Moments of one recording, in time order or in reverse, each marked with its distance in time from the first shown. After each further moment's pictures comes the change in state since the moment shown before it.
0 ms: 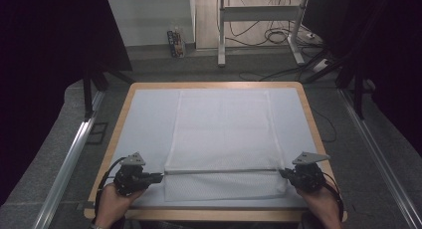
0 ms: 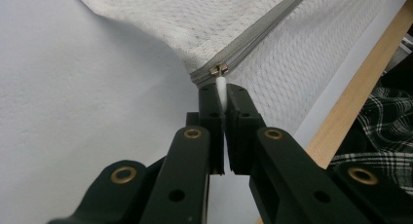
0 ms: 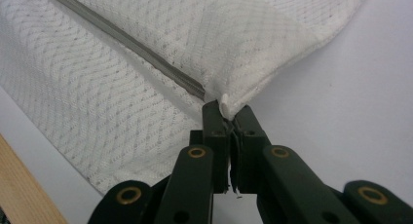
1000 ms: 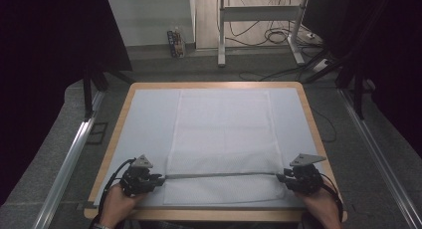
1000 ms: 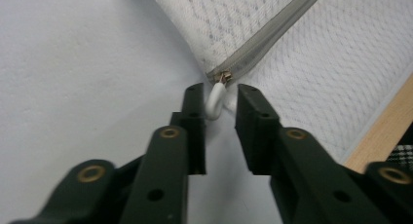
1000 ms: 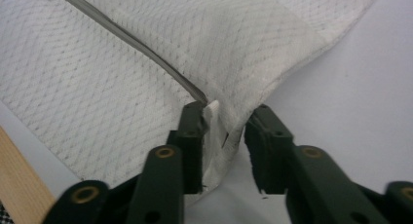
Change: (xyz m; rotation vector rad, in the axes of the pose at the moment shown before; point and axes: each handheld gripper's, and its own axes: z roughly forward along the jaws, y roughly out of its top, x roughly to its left) left arm -0.001 -0.004 0.024 0.088 0.113 0.025; right arm 0.003 -0.003 0.006 0.035 0.013 -0.020
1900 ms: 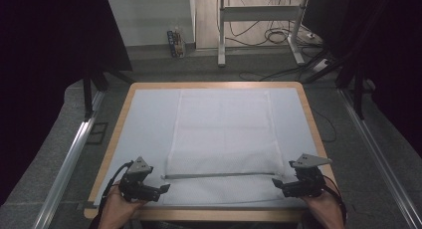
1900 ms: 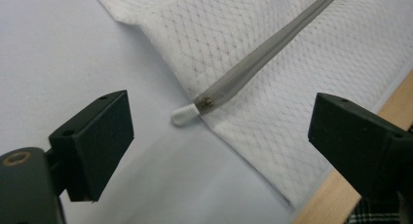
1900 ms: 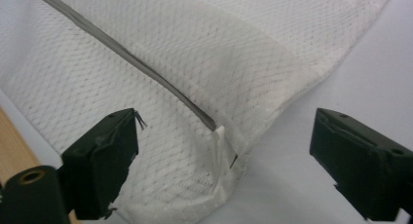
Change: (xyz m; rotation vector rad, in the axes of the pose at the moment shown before) left arm -0.016 -0.007 -0.014 -0.134 0.034 -0.011; right arm 0.007 0.002 -0.013 -0.106 0.005 -0.012
